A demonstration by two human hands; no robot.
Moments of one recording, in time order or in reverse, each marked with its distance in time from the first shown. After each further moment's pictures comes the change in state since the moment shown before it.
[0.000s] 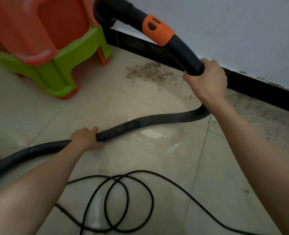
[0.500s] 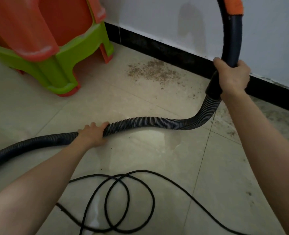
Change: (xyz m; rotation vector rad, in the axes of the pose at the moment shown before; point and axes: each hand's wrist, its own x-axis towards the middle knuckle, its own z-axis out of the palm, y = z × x) left_hand 0.009 0.010 -0.001 -0.071 0.009 0.096; right_hand 0.029 0.033 -0.002 0.493 0.135 0.461
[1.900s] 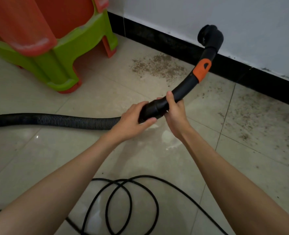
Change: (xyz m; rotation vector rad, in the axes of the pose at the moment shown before) left_hand -0.006 0.091 -0.044 -0.782 0.406 0.431; right_hand -0.085 0.074 0.116 0.553 -0.559 0.274
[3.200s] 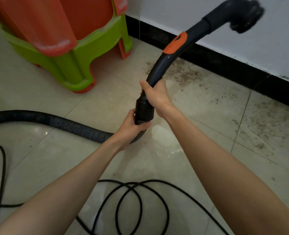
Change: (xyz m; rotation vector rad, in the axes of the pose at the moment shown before) left_hand -0.018 -0.017 -0.017 -0.722 0.057 -0.407; right_hand 0.015 -0.021 0.101 -0.442 -0.148 -0.062
